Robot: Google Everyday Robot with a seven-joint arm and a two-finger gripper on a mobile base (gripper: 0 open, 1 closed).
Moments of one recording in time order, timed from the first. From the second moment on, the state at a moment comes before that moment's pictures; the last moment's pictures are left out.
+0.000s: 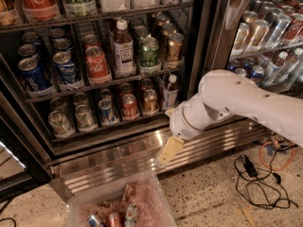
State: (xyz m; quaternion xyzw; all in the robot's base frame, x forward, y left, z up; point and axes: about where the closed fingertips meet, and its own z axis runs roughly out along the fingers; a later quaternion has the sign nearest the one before) arm 0.511 -0.042 0.716 -0.61 0.74 0.14 0.24
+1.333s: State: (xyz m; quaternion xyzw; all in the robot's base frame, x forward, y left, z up) arm 0.540 0.034 0.628 -0.61 0.73 0.21 0.23
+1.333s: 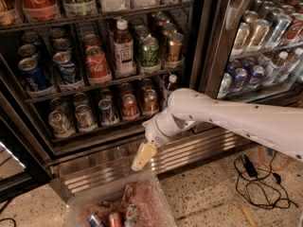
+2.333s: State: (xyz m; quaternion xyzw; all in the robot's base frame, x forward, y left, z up) arm 0.548 0.066 0.596 -0.56 0.74 0.24 0.28
